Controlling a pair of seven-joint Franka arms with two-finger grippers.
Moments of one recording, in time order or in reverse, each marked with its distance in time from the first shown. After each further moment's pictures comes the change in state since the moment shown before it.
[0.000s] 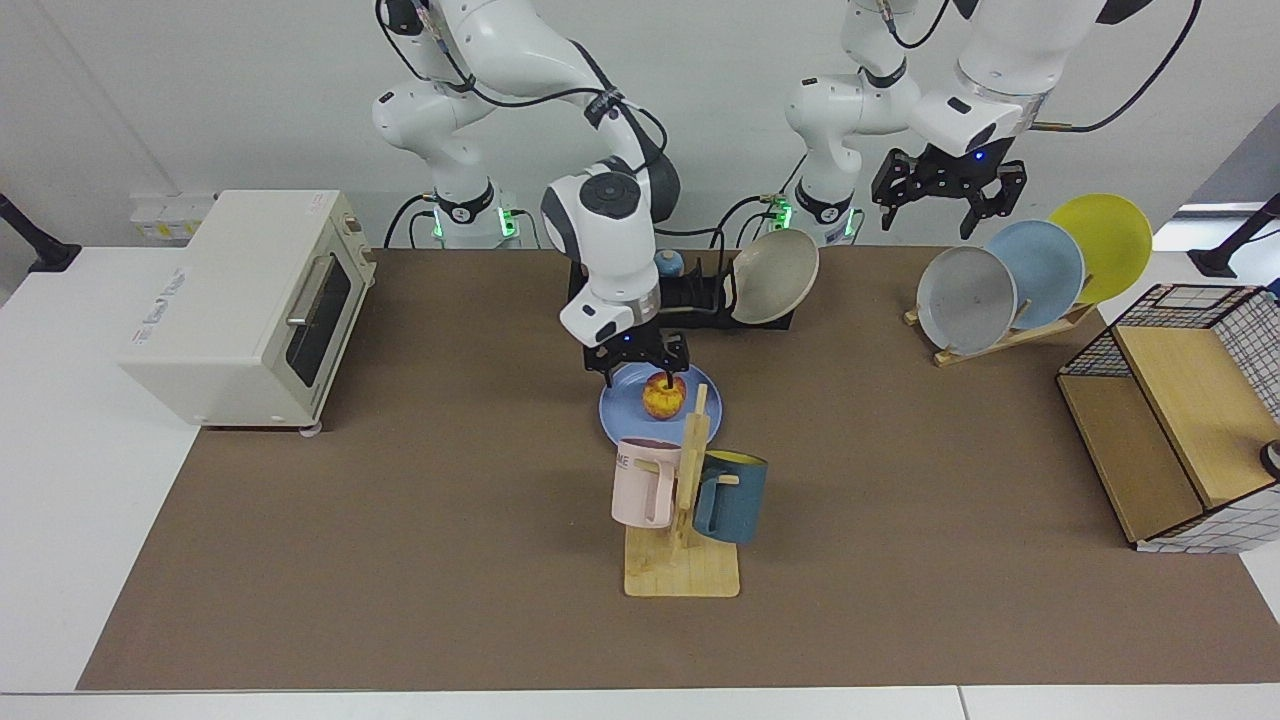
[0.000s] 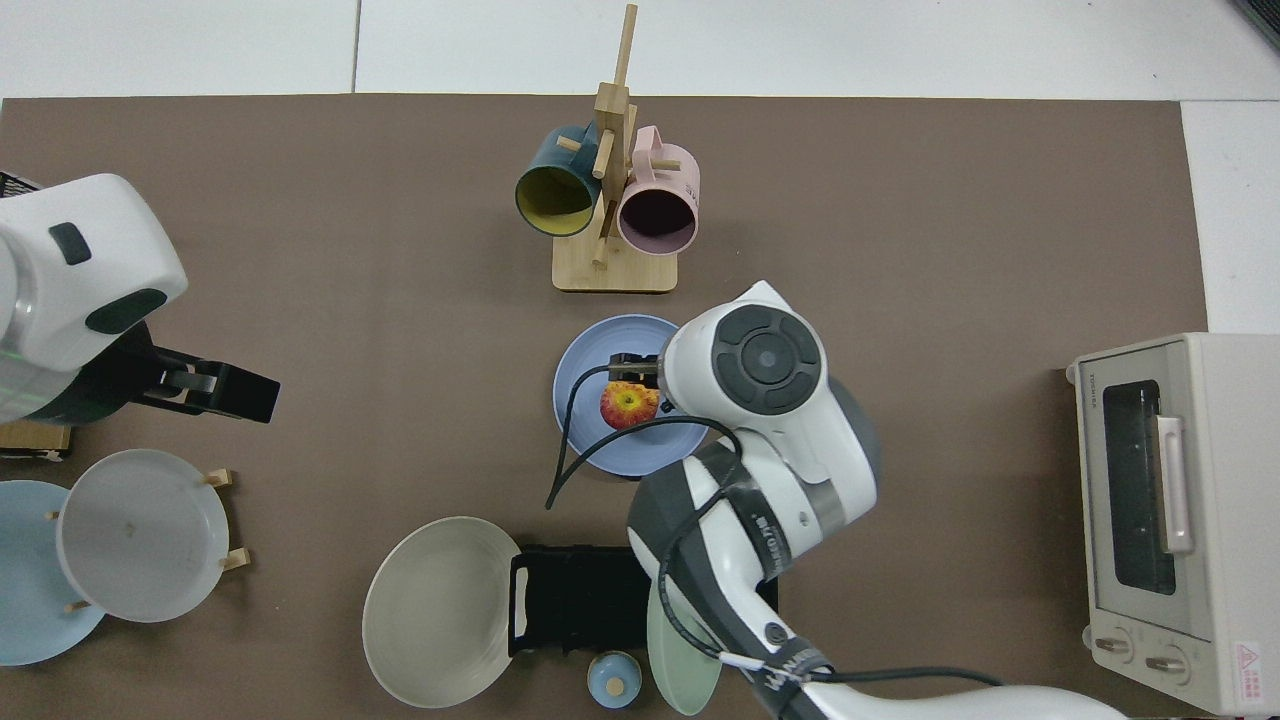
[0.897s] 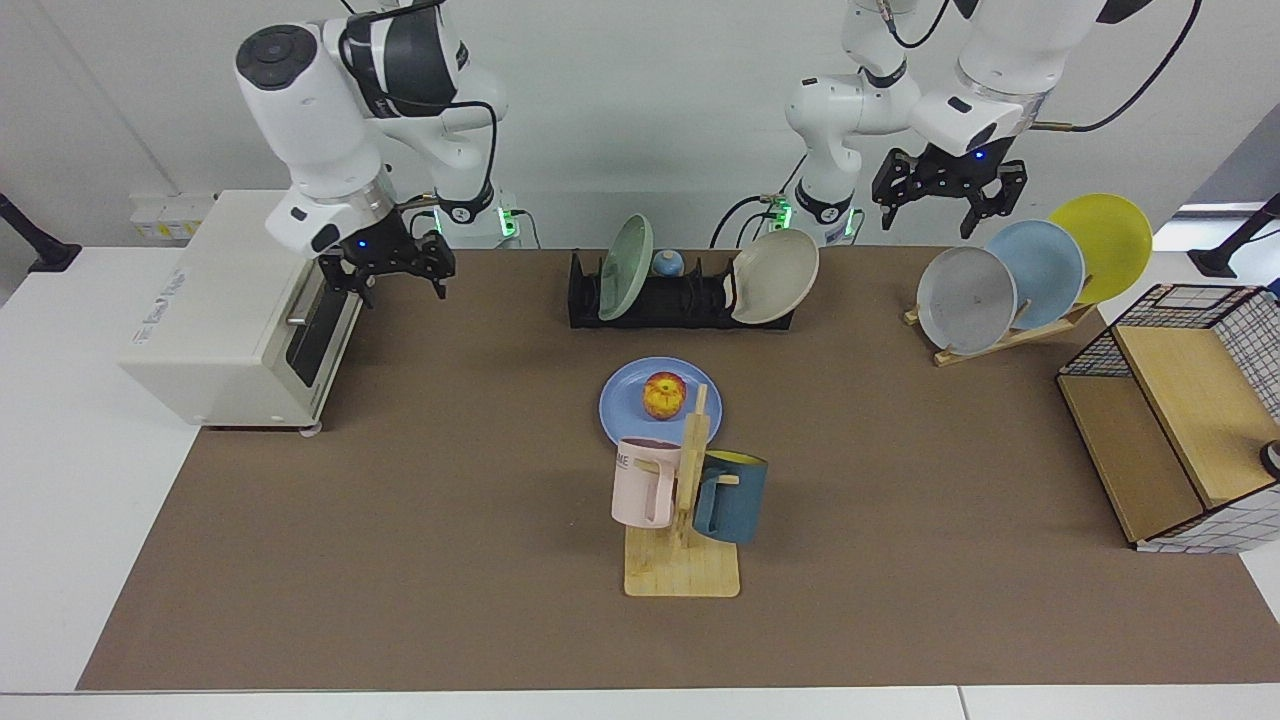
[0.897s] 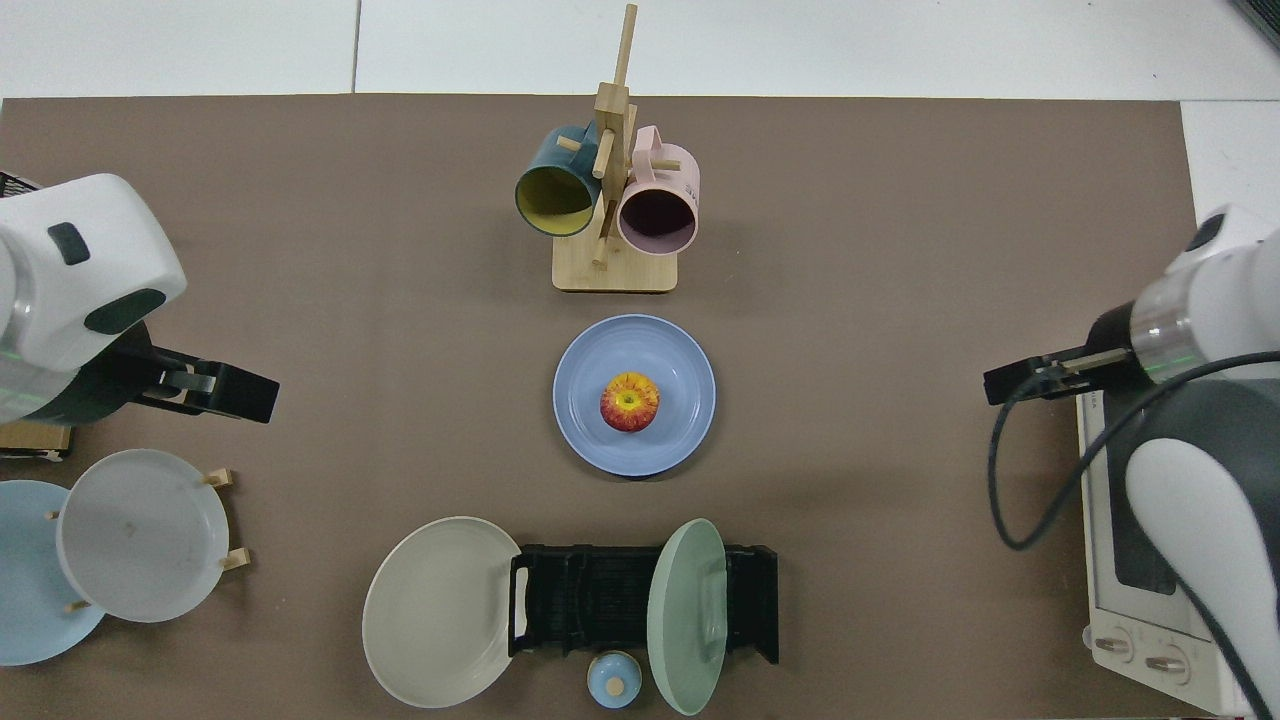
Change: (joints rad) left arm 0.000 -0.001 0.000 0.000 0.000 -0.001 0.000; right arm -0.454 -0.353 -0.003 -0.008 -0.068 -0.527 -0.668
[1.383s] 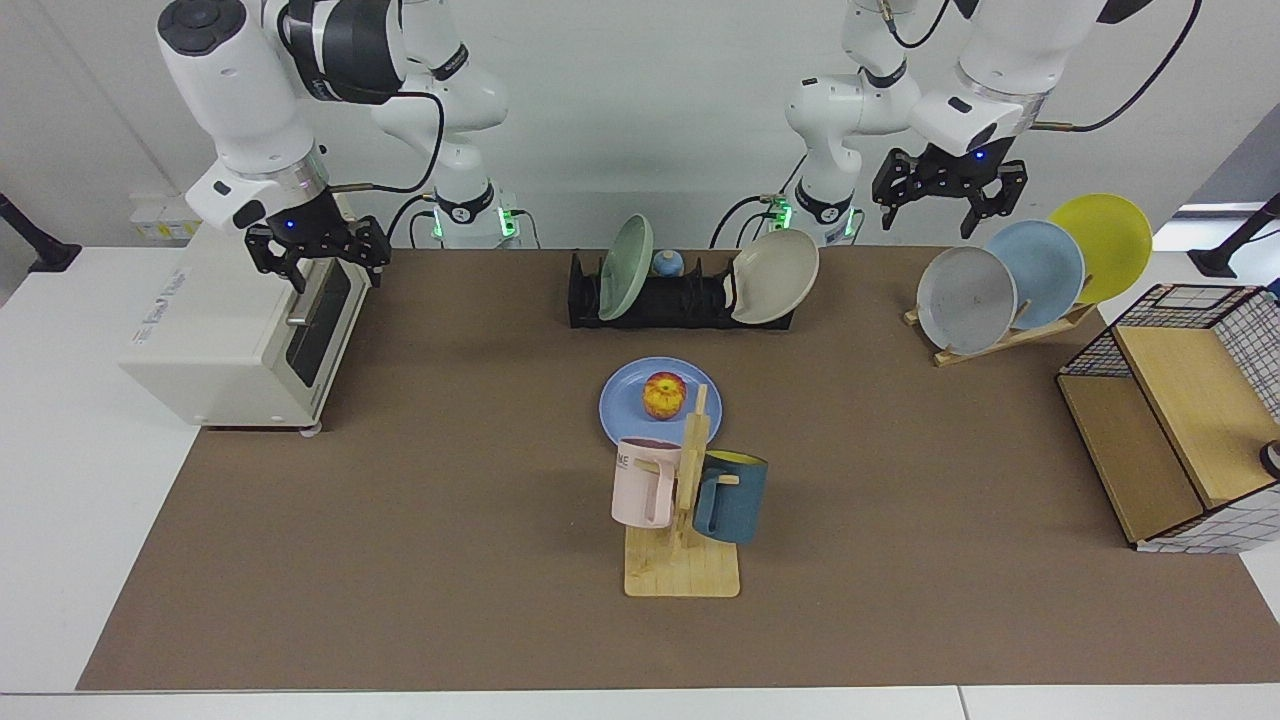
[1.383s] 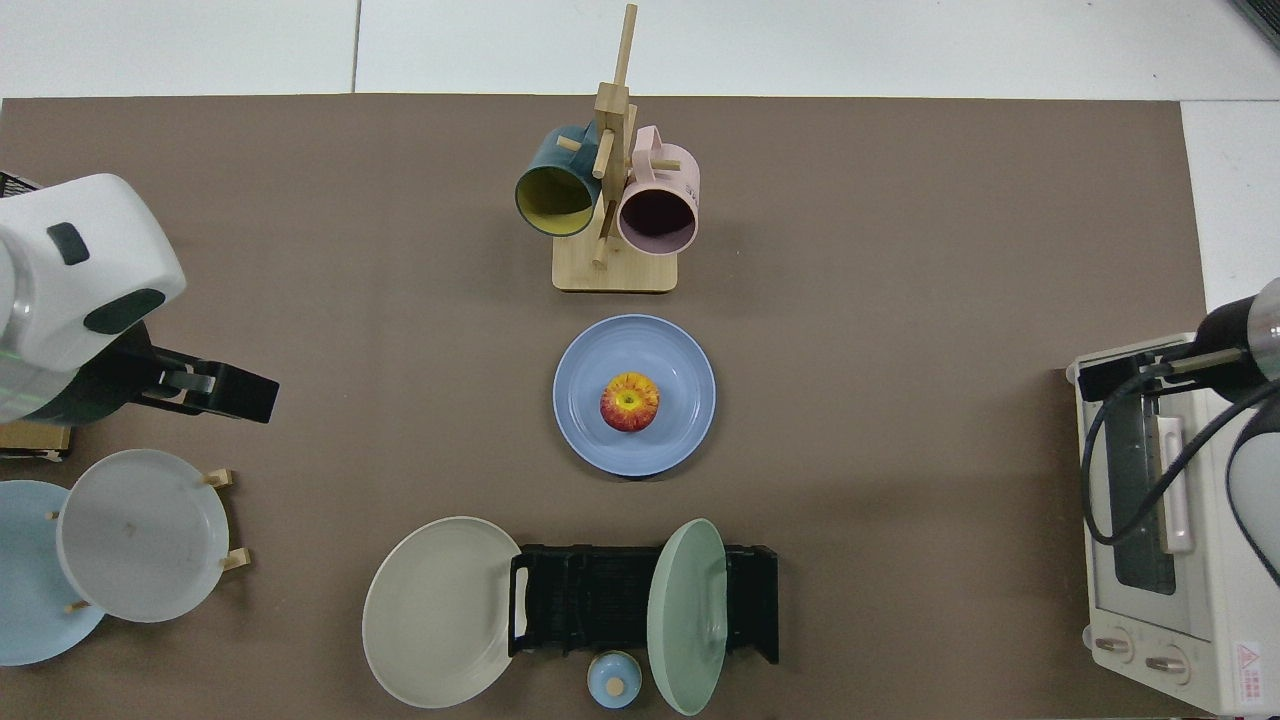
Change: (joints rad) left arm 0.000 0.000 0.000 0.000 0.000 0.000 0.000; right arm -0.089 -0.026 0.001 0.019 -0.086 -0.014 -0.061
